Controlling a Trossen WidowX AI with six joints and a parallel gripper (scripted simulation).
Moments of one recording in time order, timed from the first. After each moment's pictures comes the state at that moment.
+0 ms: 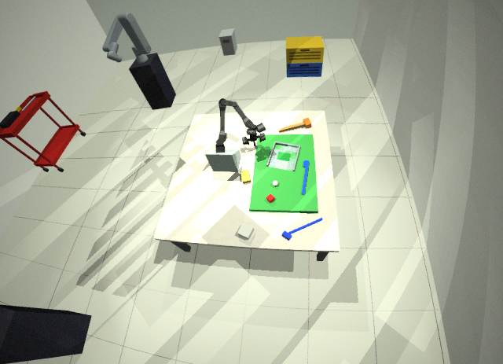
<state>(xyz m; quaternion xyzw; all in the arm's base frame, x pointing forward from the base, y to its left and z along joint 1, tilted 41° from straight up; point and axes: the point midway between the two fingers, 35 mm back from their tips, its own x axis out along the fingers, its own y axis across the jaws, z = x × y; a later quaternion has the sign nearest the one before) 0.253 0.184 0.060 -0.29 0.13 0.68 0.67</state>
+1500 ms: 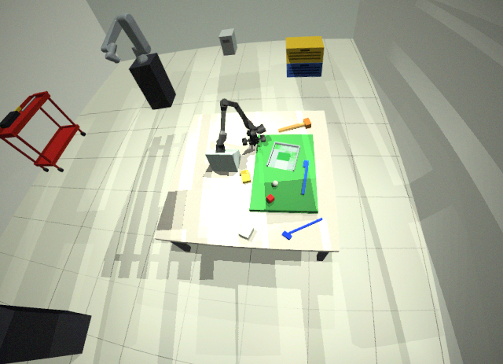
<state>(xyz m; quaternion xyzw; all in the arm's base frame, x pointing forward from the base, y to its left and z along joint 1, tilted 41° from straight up) 0.251 0.186 0.048 -0.28 0.14 0.68 0.66</state>
